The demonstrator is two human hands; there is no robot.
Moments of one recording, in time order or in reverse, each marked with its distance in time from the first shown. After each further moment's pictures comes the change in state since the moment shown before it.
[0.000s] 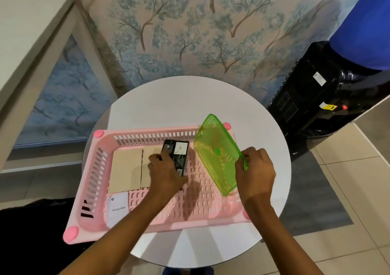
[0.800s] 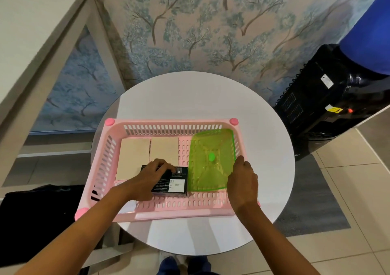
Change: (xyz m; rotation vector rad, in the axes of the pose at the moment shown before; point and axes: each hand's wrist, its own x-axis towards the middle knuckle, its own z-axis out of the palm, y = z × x) left_hand 0.011 -0.102 -0.027 0.357 -0.430 0.573; right_hand -0.035 -0.010 0.026 -0.324 -0.464 0.108
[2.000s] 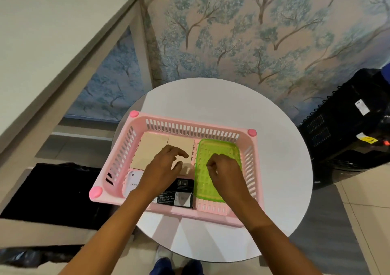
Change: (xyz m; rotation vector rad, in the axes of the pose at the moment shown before) left_hand -0.013 0.062 -0.015 -0.389 0.631 -0.296; right_hand 0.017 -0.040 0.000 0.196 -0.087 -0.640
